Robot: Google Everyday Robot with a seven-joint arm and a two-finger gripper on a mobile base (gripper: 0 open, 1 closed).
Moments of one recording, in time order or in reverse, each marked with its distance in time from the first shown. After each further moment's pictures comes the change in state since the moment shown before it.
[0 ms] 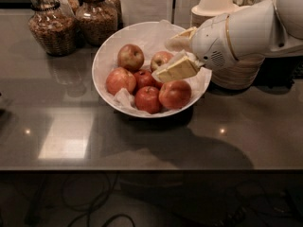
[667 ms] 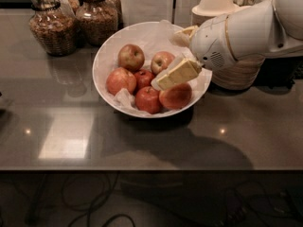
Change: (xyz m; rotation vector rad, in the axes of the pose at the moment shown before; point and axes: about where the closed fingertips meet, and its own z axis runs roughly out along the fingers) arm 0.001 0.001 -0.001 0.000 0.001 0.002
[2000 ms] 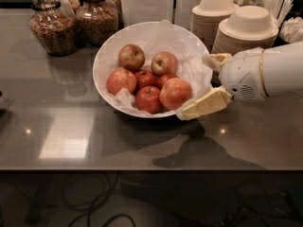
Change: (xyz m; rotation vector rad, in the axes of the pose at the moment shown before) arm 0.062 0.032 -0.040 0.074 0.023 0.149
